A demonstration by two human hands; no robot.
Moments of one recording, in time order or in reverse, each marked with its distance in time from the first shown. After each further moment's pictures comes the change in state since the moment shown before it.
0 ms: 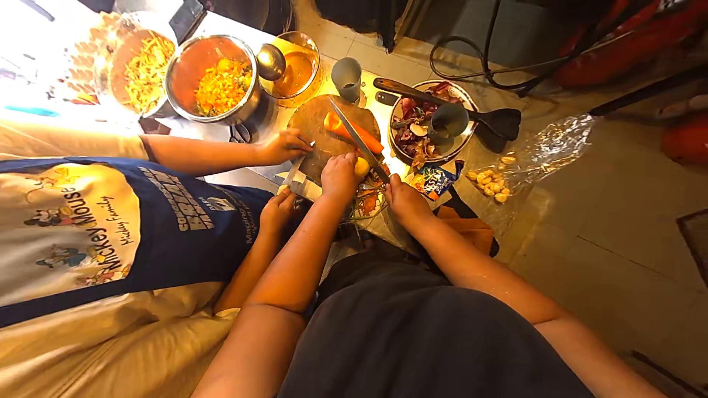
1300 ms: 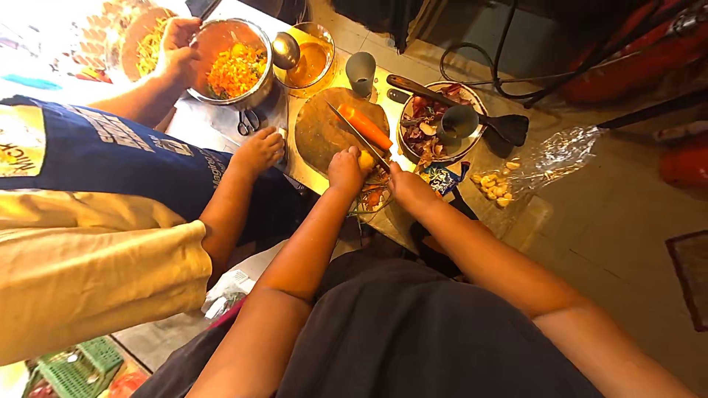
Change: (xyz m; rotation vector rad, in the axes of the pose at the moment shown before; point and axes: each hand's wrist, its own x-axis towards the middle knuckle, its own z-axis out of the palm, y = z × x) left_hand -0.002 -0.003 0.010 -0.115 0.059 -0.125; right_hand 0.015 -0.019 -0.024 -0.144 -0.143 -0.019
